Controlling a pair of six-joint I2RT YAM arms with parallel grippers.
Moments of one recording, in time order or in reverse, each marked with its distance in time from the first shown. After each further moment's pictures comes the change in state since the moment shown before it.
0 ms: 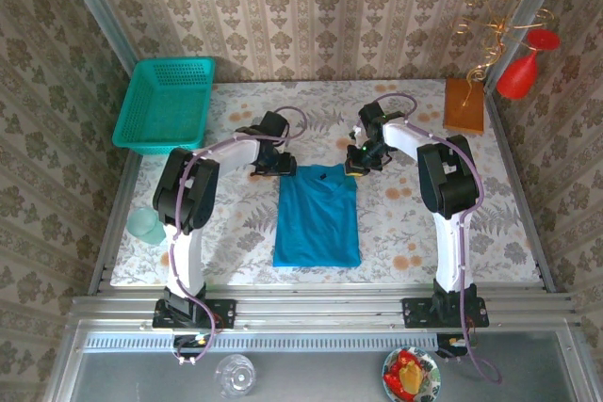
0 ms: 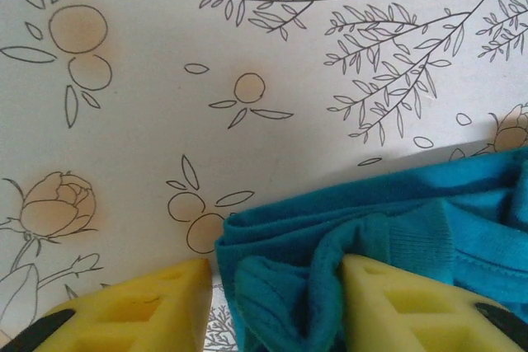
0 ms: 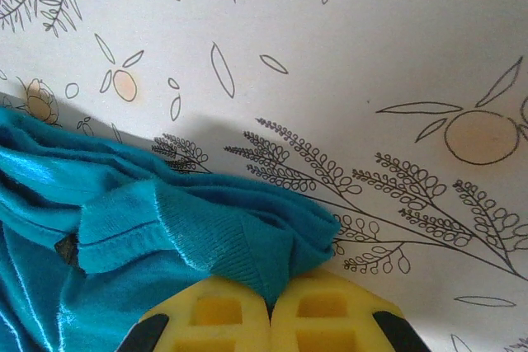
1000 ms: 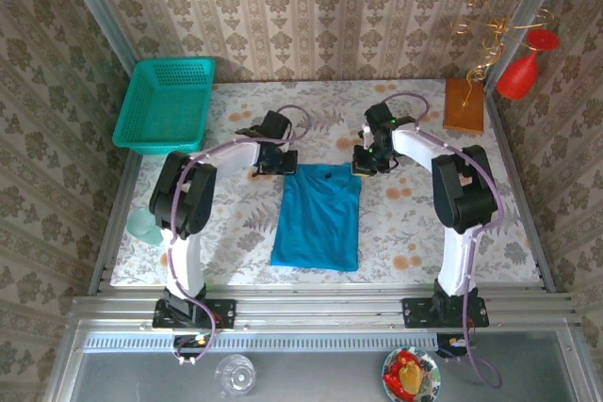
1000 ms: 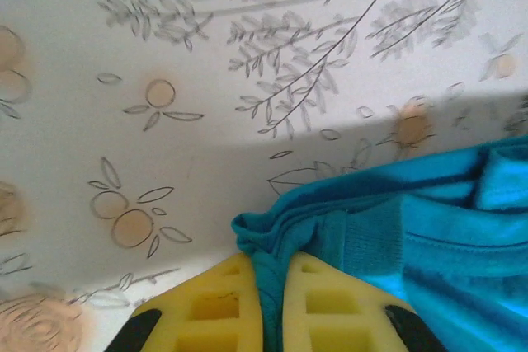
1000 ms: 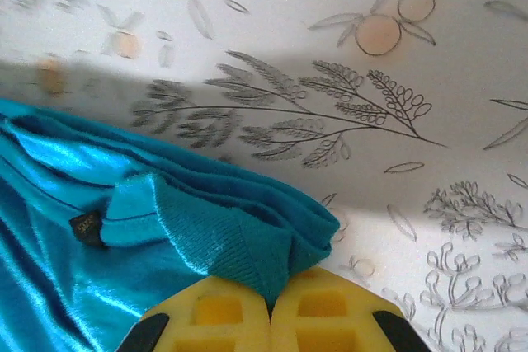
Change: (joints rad) left arm -0.010 -0.072 -0.030 0.059 0.055 0.007; right arm 0.002 -0.208 -0.162 0.085 0.089 0.080
